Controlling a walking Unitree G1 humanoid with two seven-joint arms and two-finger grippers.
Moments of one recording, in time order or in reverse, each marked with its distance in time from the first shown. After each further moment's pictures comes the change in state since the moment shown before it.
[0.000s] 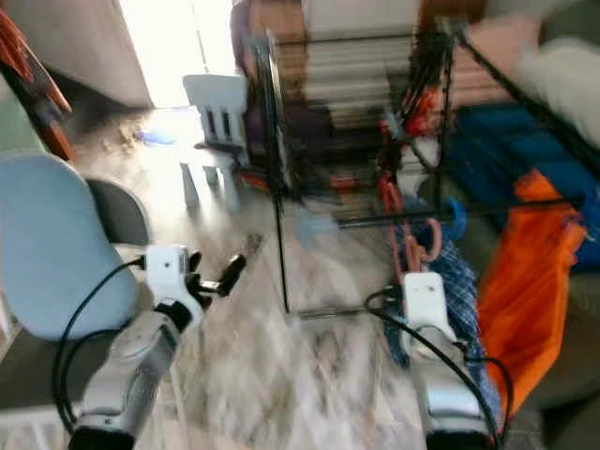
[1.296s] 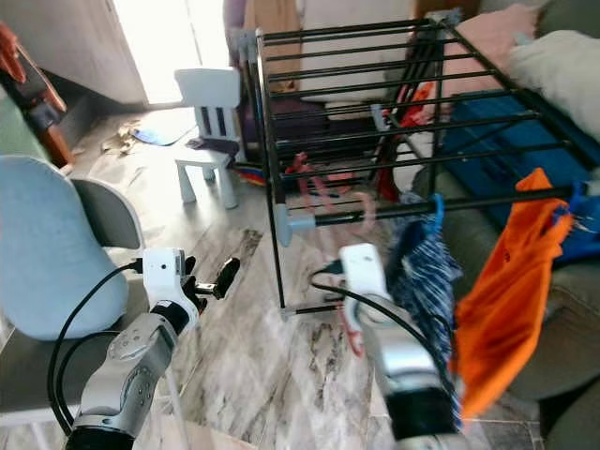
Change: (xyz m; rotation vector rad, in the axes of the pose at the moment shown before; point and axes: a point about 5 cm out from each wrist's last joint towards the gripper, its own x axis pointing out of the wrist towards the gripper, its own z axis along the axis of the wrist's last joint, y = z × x) left arm 0.004 -0.001 0.001 -0.003 0.017 0.018; right arm 0.003 0.064 0.046 -0.046 -0.029 0.330
